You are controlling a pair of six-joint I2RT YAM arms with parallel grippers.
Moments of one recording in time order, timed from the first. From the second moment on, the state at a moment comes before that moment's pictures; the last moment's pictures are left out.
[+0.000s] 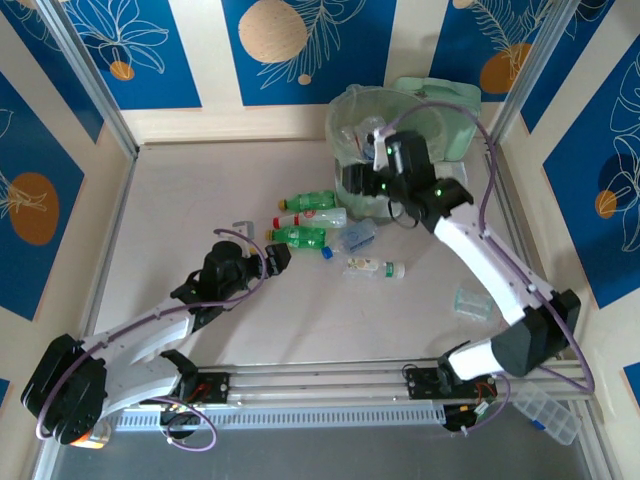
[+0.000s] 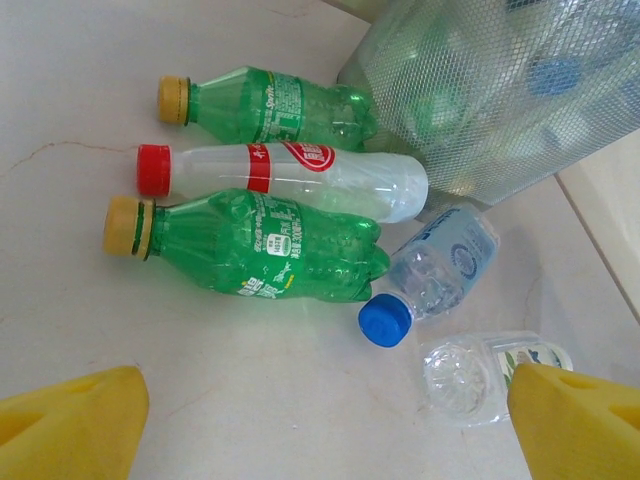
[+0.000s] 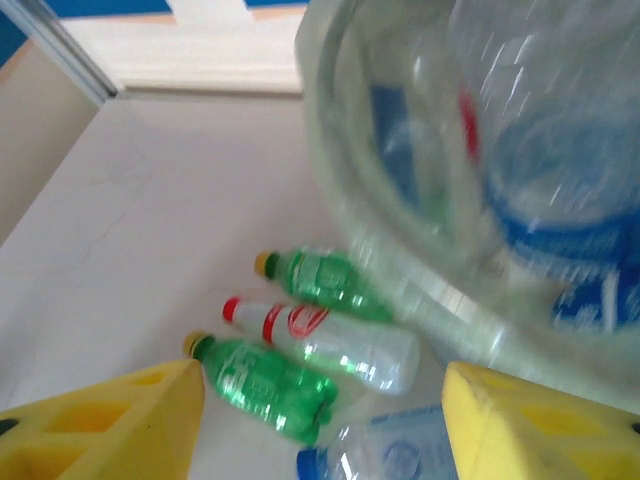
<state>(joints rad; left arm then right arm) -0.63 1.06 0.46 0.18 -0.05 -0.66 0.51 1.38 1.40 -0.57 -0.01 0.29</state>
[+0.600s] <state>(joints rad) -0.63 1.09 0.49 0.13 -0.12 -0.67 0.76 1.15 0.76 -0.33 0.30 0.75</state>
